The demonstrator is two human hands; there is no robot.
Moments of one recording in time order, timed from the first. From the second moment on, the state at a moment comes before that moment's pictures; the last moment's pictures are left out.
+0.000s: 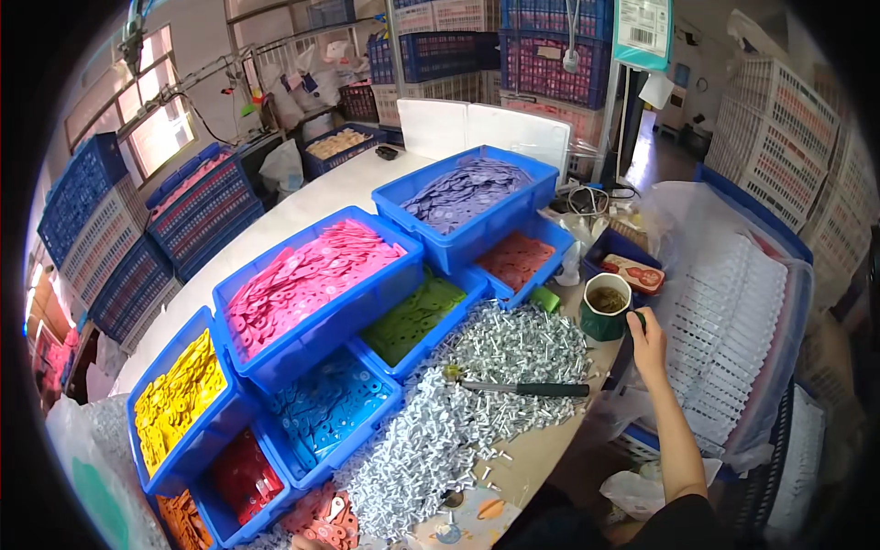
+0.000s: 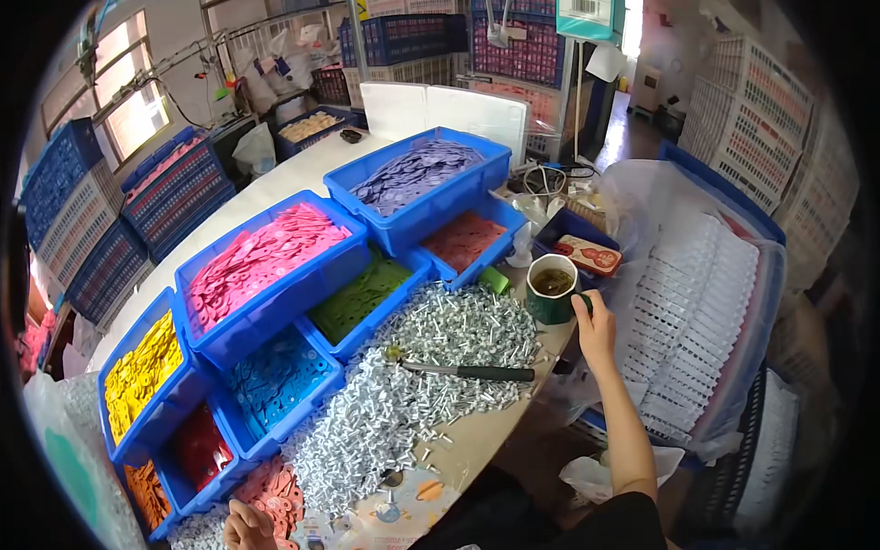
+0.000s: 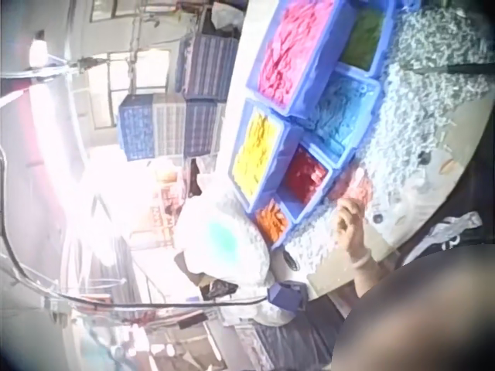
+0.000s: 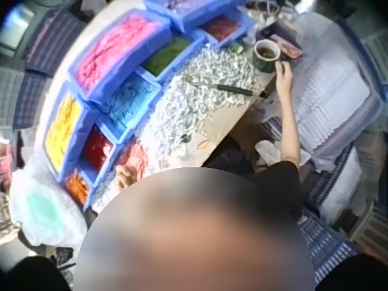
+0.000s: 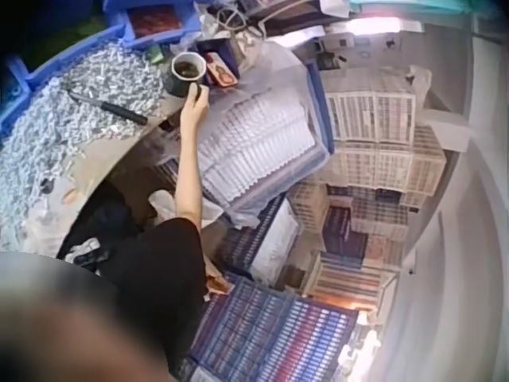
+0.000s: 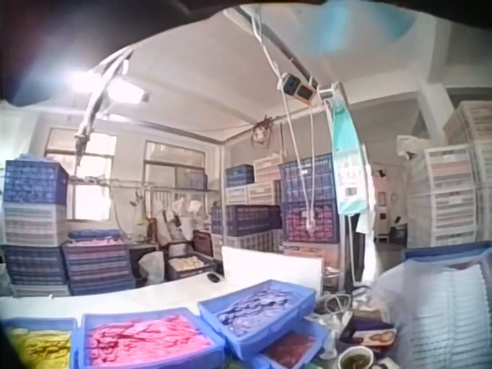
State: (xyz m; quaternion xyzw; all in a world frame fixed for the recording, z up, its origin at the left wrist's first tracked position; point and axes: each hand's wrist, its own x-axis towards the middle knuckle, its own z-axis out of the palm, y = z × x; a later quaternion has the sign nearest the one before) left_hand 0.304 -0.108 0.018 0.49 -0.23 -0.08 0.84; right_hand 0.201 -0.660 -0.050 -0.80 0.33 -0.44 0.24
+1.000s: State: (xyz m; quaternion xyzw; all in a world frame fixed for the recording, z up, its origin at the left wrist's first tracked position) left_hand 0.280 -0.131 -0.007 0.74 -0.15 -0.24 0.61; right_hand -0.087 -0.684 -0.364 -0.85 0.51 0.11 0.11
